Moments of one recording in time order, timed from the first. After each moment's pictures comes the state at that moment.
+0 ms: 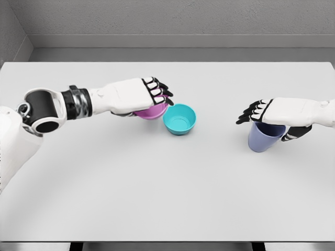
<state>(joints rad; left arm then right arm) -0.64 0.49 -0.56 -1.58 -0.75 -0.61 -0.54 -0.65 -1.04 0.71 -1.58 0.23 -0.61 0.61</state>
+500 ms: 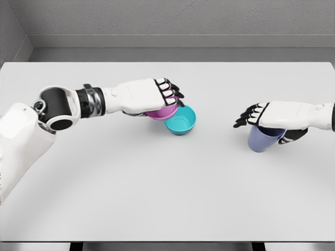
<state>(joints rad) -0.68 0.43 -0.61 -1.54 -0.78 -0.61 -0.54 -0.65 -1.03 0.72 -1.58 0.24 -0.61 0.61</state>
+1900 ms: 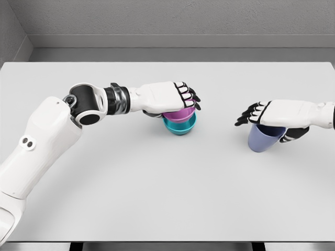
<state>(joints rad) -0.75 0.31 -0.68 -1.39 -0.83 -0.61 -0.53 -0.65 -1.03 0.72 -1.57 0.24 -0.61 0.61</state>
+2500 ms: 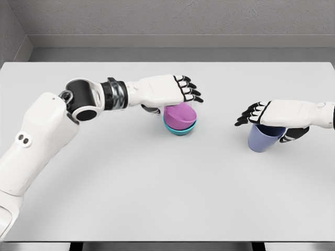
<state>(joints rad) -0.79 0.32 -0.67 -1.40 -0.80 -0.61 -0.51 -0.65 -1.03 0.72 -1.57 0.24 -0.61 0.61</state>
